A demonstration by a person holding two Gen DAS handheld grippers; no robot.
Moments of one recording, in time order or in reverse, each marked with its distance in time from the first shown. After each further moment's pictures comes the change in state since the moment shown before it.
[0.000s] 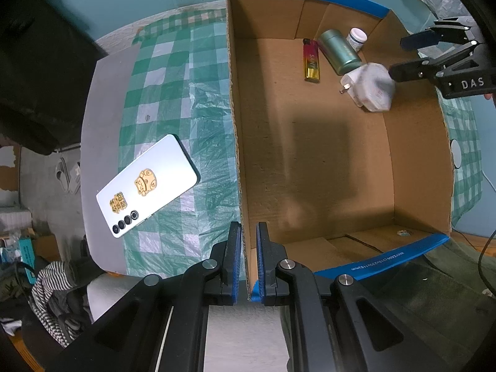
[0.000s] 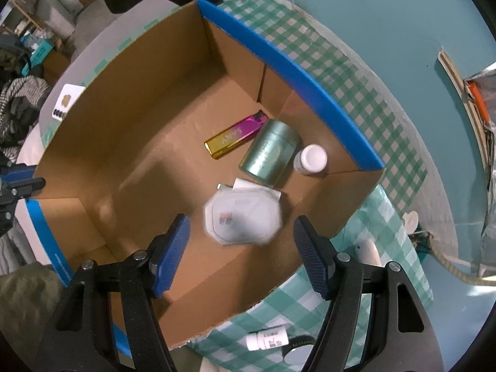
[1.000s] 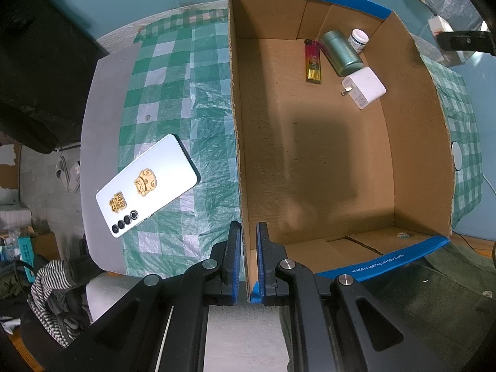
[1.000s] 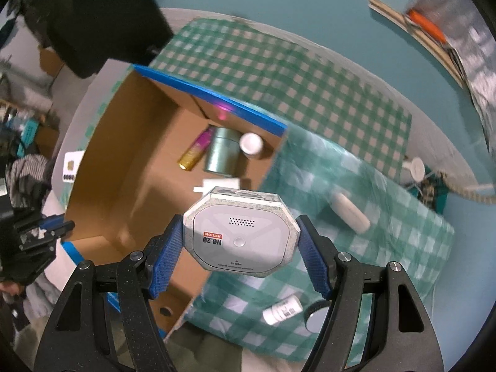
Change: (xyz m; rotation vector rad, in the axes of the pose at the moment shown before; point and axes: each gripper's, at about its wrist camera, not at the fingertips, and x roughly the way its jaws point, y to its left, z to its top) left arm 0.002 0.001 -0.001 -0.005 0.000 -0.003; right arm -0.058 -0.055 -0.029 0.315 -0.075 0.055
